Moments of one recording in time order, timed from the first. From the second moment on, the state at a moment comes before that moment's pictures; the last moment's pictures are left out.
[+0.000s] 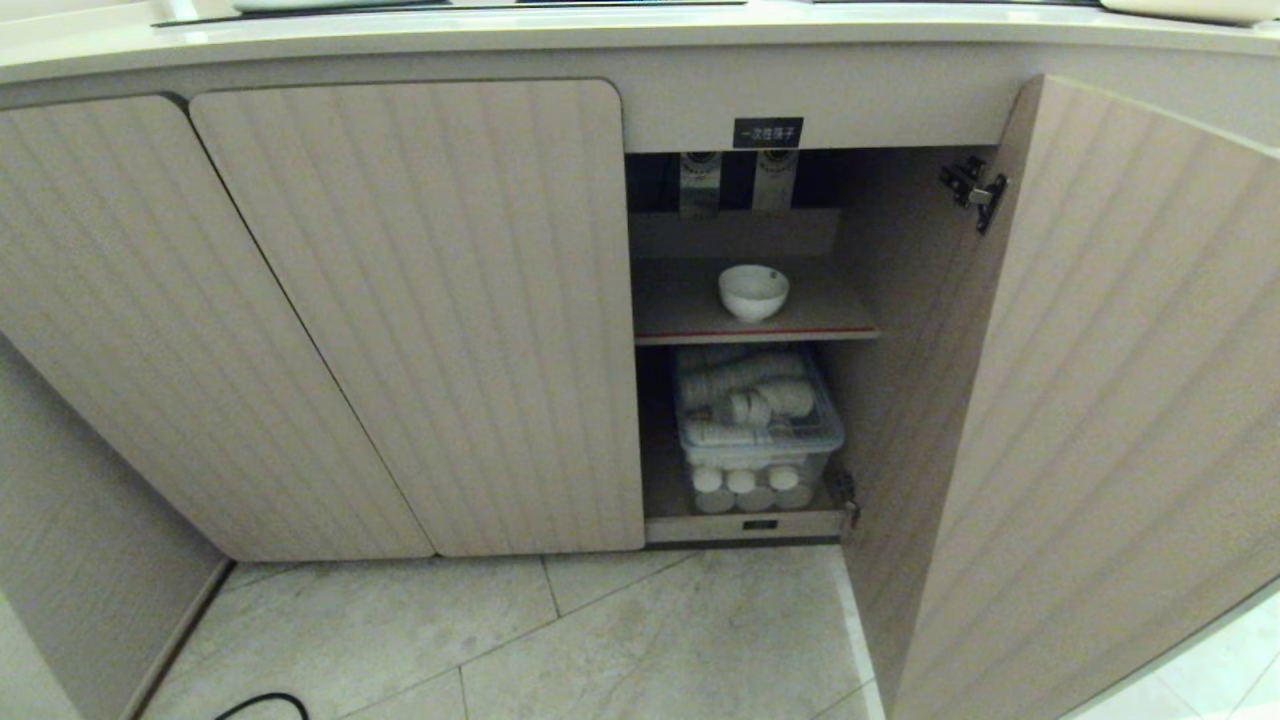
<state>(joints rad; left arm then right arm) 0.00 0.00 0.00 0.00 0.00 0.00 -0.08 0.62 -0.23 -0.57 0.13 -0.04</state>
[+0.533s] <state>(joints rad) 0.00 0.00 0.00 0.00 0.00 0.00 0.02 0.62 -0.23 -0.57 0.13 -0.07</state>
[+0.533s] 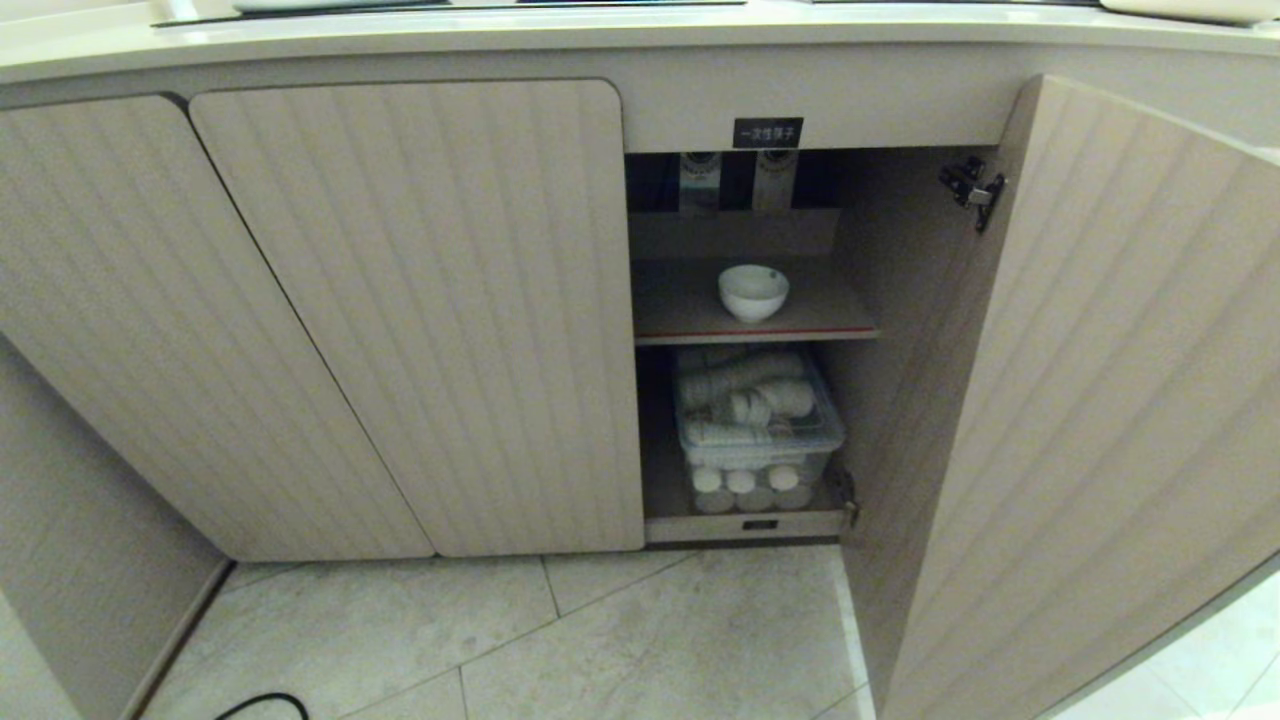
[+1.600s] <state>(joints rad) 0.00 0.00 0.00 0.00 0.00 0.00 0.12 0.72 -0.23 -0.57 0.13 -0.02</state>
